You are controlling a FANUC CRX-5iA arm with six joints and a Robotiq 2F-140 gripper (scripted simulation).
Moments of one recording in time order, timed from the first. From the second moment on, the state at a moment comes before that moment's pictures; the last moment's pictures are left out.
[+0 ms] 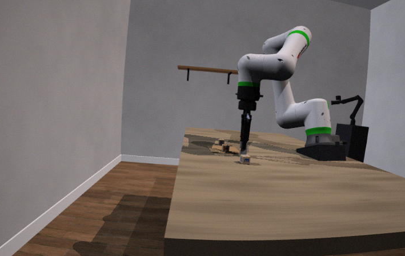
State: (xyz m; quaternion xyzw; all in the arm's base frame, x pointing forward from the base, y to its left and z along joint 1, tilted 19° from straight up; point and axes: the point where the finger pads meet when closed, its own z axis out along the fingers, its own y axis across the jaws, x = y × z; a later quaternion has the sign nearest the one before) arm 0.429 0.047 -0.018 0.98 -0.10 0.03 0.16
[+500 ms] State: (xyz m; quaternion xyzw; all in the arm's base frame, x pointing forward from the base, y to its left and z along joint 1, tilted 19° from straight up) arm 0.429 0.050 -0.010 0.98 -0.10 0.03 0.16
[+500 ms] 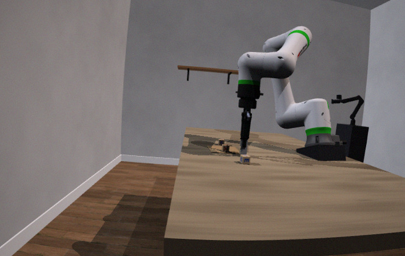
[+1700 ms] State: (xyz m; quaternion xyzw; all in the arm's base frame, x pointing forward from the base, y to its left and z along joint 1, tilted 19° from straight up) arm 0.435 0.069 0.081 0.97 -0.18 0.04 0.16
